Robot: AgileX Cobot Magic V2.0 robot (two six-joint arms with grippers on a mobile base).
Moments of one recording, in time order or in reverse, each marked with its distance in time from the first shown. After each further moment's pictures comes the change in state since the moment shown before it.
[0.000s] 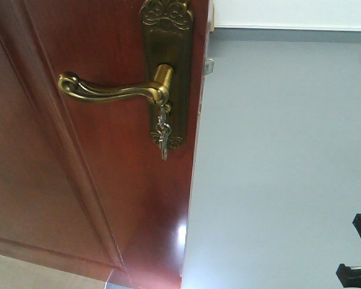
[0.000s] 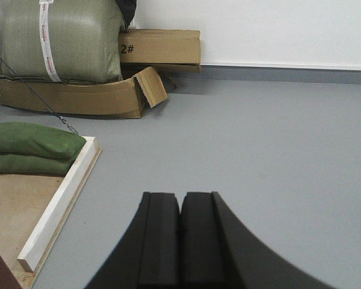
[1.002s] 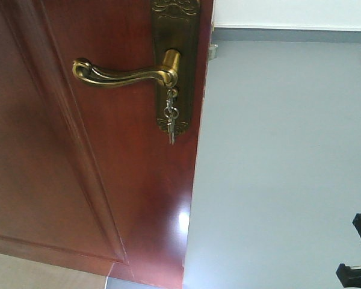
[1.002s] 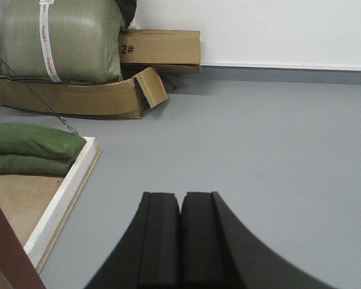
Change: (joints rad) left arm 0.000 0.299 -0.296 0.000 -0.018 0.061; right arm 0.000 0.000 0.000 0.000 -0.001 0.000
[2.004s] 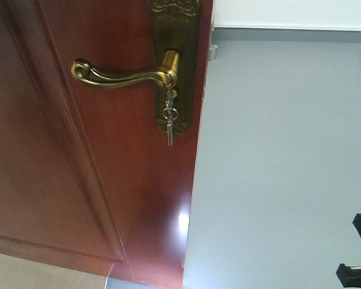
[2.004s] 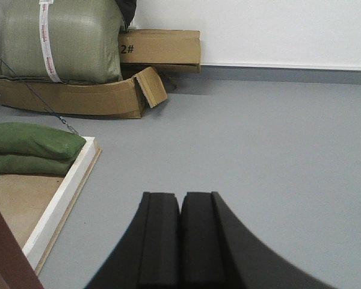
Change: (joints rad) left arm 0.002 0.678 -0.723 -0.628 0.054 0.654; right arm 0.000 0.000 0.000 0.000 0.000 0.000
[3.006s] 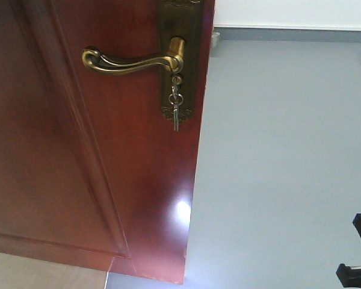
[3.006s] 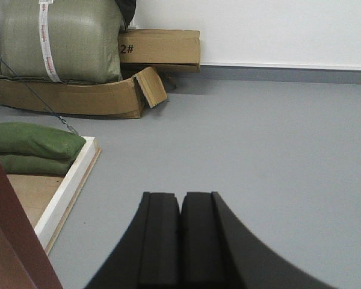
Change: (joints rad) left arm 0.000 0.000 0.000 -0.546 -0.026 0.298; right arm 0.000 0.000 0.000 0.000 0.000 0.000
